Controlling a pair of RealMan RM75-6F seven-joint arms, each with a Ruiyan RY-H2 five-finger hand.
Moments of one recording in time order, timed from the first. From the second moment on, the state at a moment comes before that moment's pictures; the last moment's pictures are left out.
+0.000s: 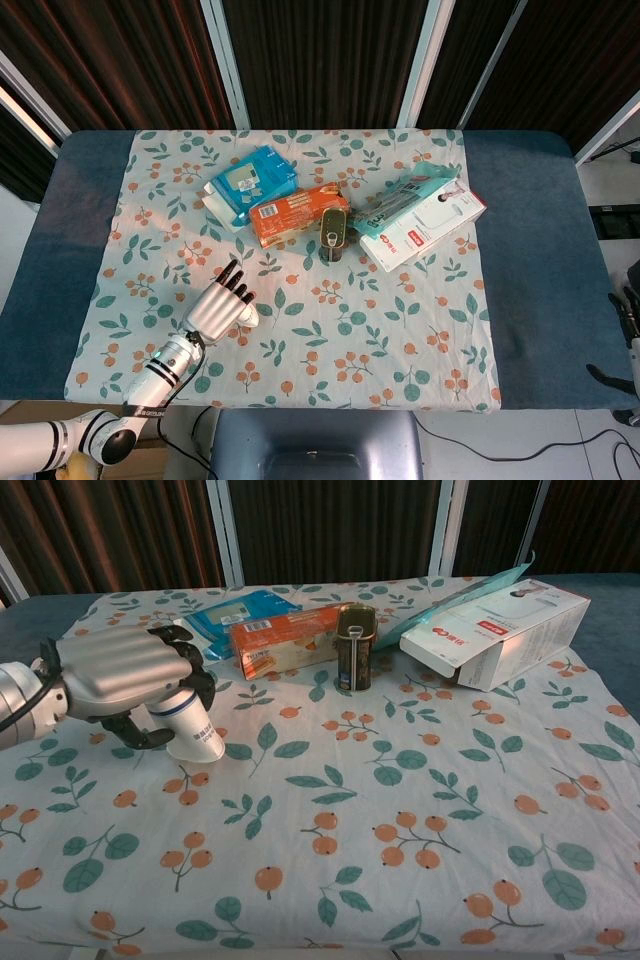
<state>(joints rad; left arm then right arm) -0.76 -1.43 -0.05 -1.64 1.17 1.00 0.82 -0.01 -1.07 0.06 -1.44 -1.44 1.47 0.07</state>
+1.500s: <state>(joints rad) -0.71 -1.41 -0.08 -1.37 1.48 0.87 -0.29 -0.02 -1.05 0.05 -1.47 -1.45 1.48 0.07</state>
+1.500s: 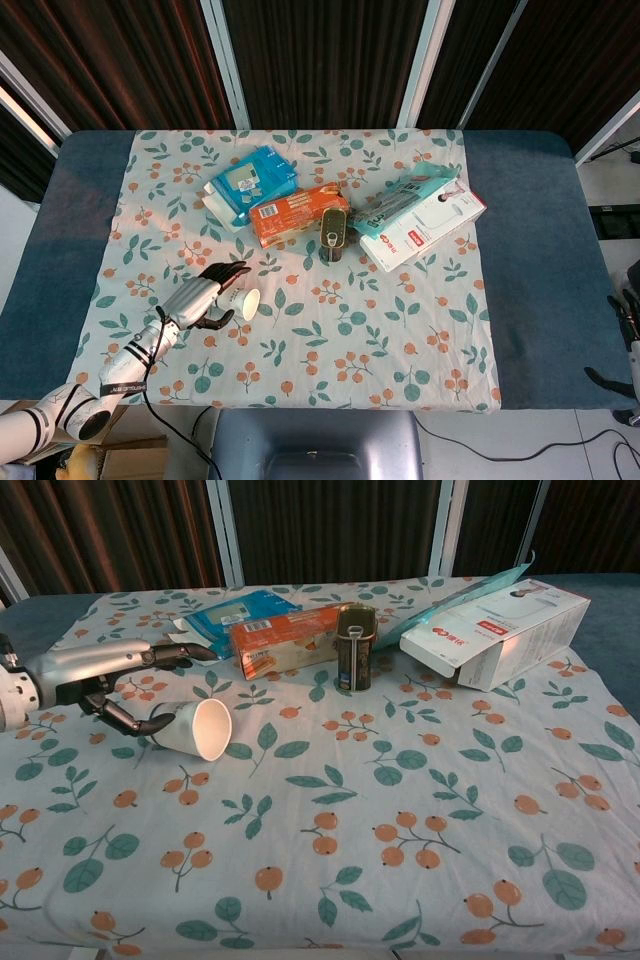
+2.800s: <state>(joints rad) -0.82 -1.52 -0.05 -1.56 0.99 0.94 0.99 -0.01 -1.05 0.05 -1.47 -1.41 1.42 0.10</state>
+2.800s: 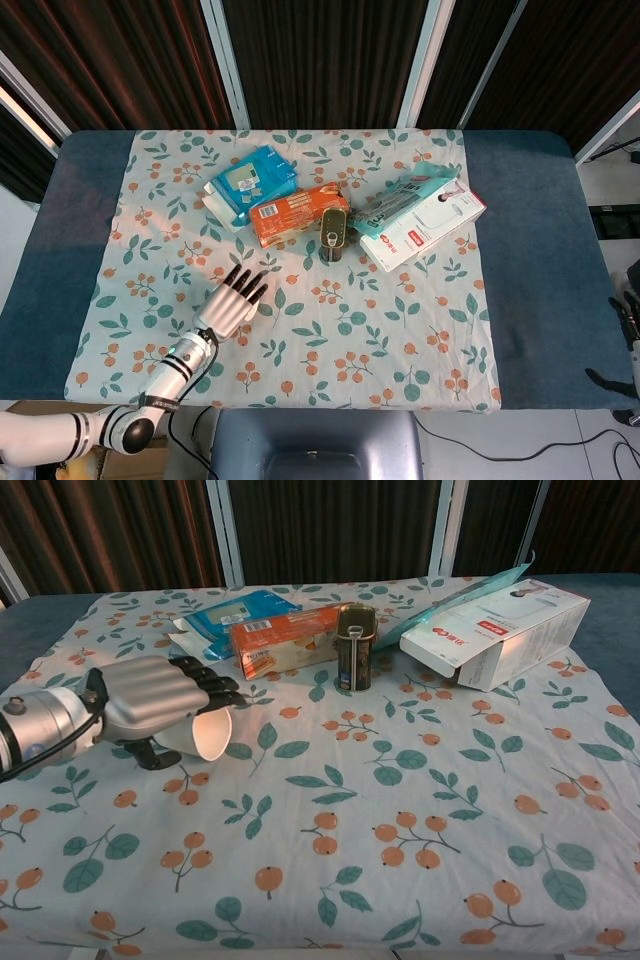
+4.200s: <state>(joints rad) -0.73 -1.60 -0.13 -1.41 1.21 1.07 0.15 0.02 -1.06 0.06 -1.47 -1.37 1.36 0.07</state>
